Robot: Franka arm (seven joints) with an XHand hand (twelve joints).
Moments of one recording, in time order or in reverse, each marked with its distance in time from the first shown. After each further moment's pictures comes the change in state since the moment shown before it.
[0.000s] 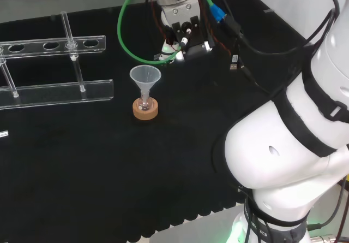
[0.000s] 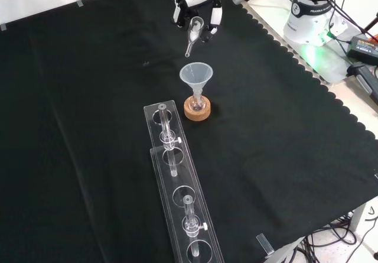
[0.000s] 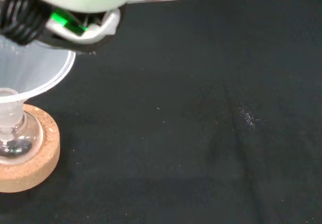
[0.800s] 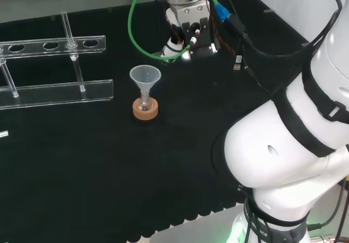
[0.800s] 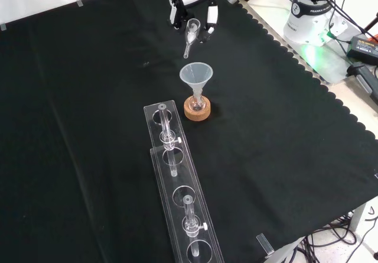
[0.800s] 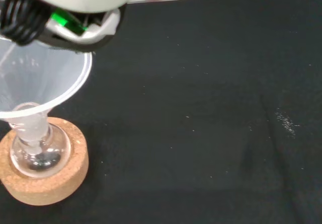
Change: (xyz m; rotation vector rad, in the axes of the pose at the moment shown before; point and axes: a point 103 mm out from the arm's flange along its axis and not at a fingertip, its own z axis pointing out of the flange) arm -0.010 0.012 0.009 -0.023 0.119 -0.077
